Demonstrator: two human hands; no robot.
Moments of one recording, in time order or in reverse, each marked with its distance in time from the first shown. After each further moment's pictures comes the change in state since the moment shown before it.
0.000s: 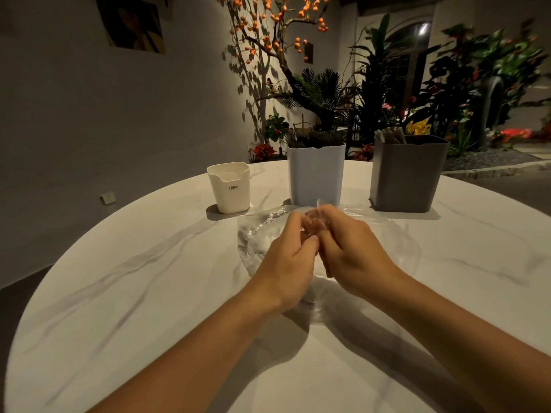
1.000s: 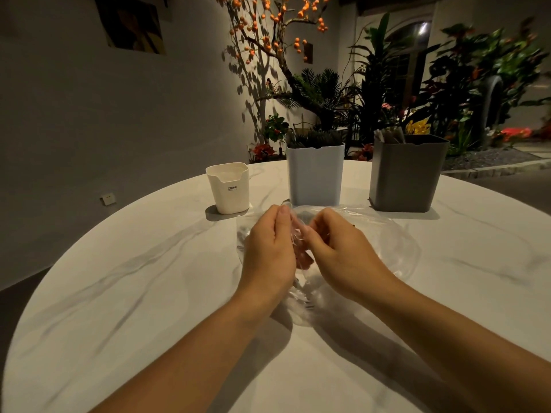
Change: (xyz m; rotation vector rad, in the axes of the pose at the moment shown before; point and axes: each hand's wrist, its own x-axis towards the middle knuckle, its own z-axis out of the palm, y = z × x) left_hand 0.006 0.006 -0.002 -0.110 0.401 -0.020; right_hand -0.002 -0.013 0.006 0.135 0.029 0.129
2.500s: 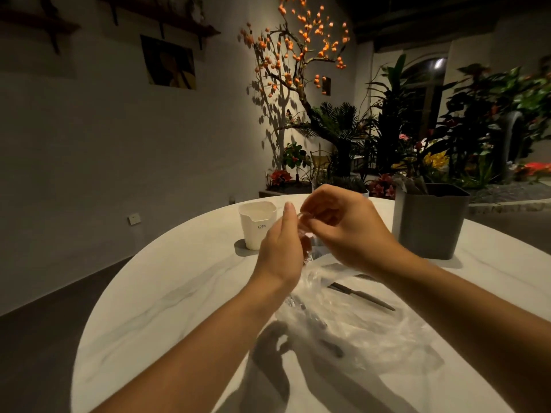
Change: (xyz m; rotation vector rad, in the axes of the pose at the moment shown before) left_hand 0.030 0.075 -0.034 -0.005 -0.074 -0.110; right_hand 0.052 -0.088 -0.032 0.030 -0.013 -0.303
